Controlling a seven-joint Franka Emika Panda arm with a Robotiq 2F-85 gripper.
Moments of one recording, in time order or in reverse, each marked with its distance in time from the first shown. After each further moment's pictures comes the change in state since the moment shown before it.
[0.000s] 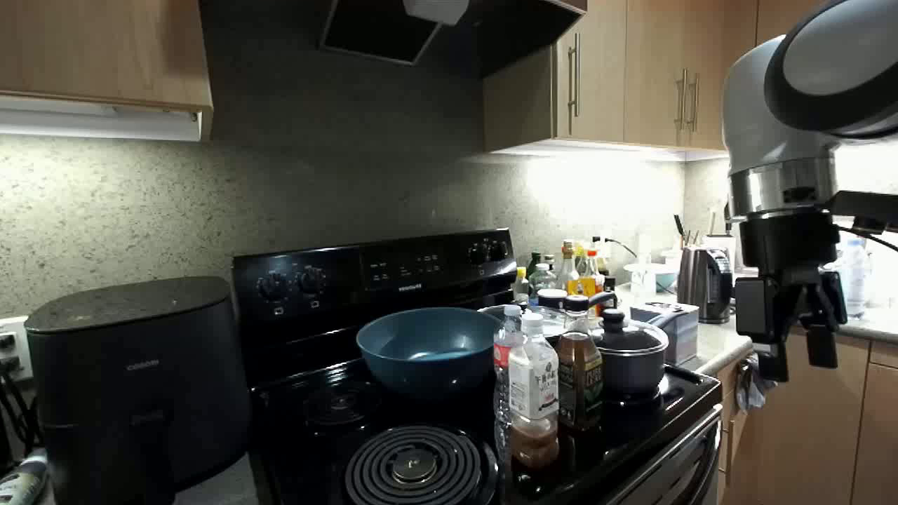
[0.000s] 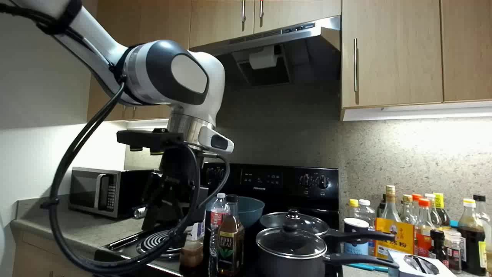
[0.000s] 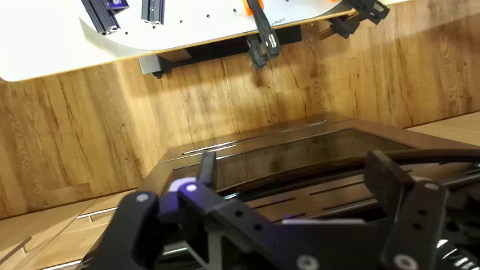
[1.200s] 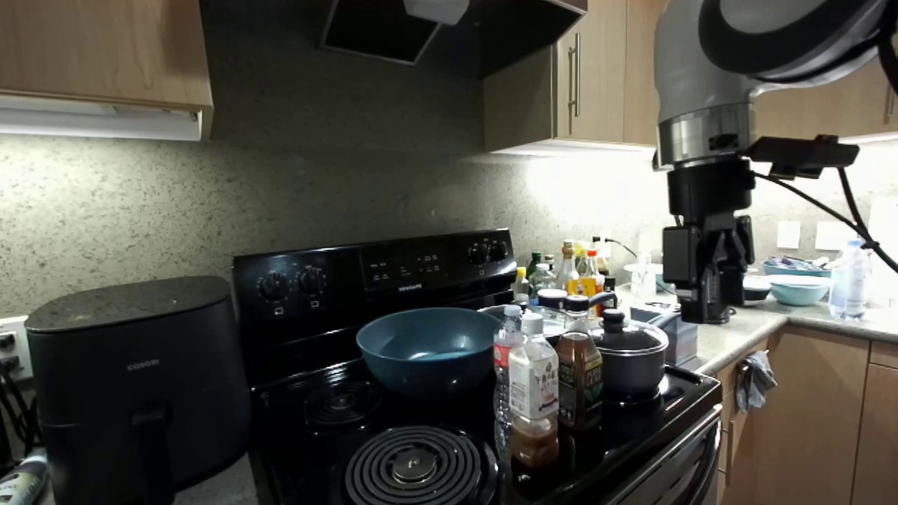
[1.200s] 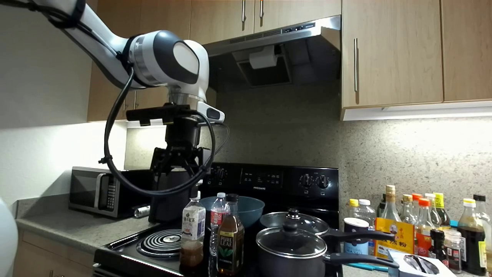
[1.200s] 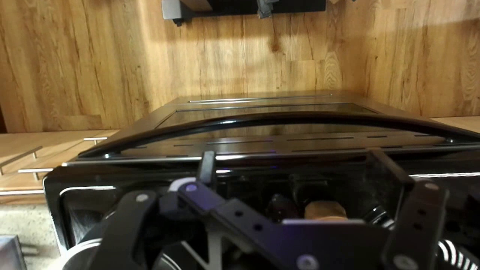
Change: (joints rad) arm 0.061 0.125 0.134 0.223 -0.013 -0.002 0.004
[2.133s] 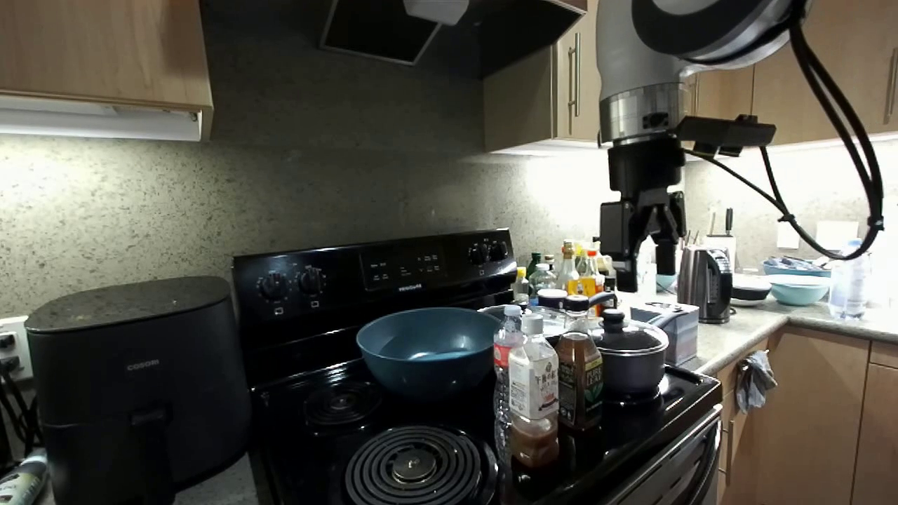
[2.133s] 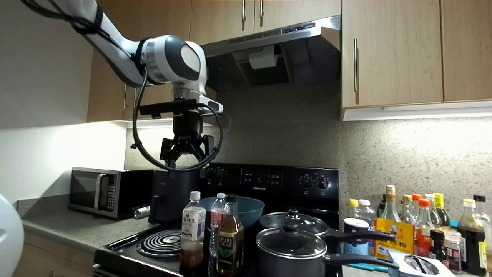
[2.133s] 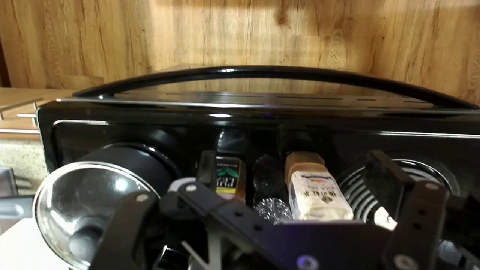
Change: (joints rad) arm 0.030 0.153 0.049 0.185 -0.022 0.027 0.015
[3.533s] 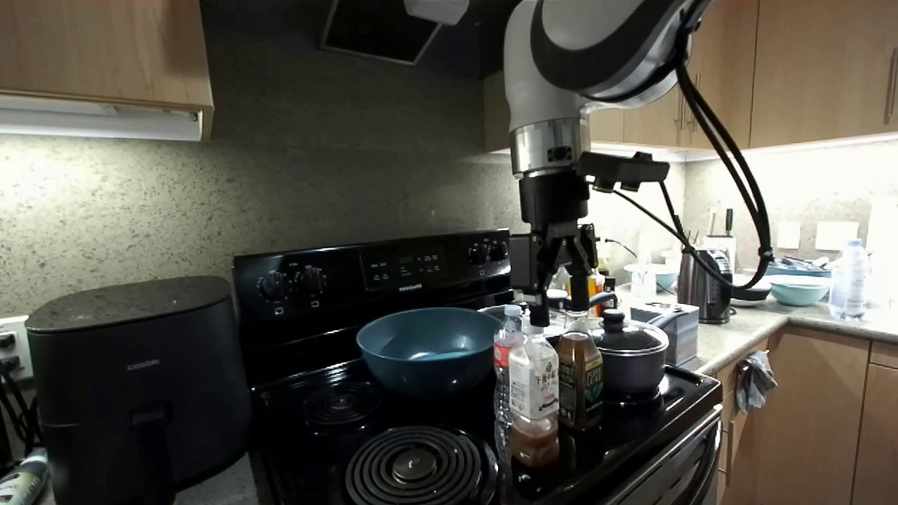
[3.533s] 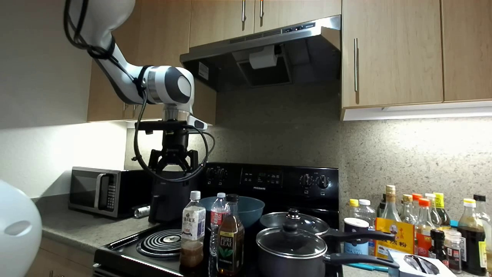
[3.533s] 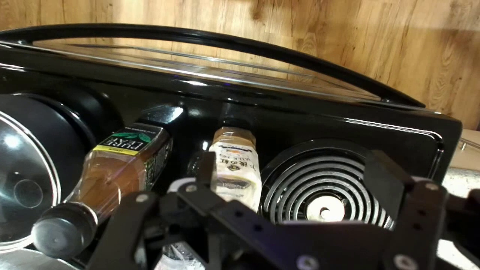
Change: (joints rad) arm 0.109 0.251 0.055 0.147 0.040 0.075 0.026
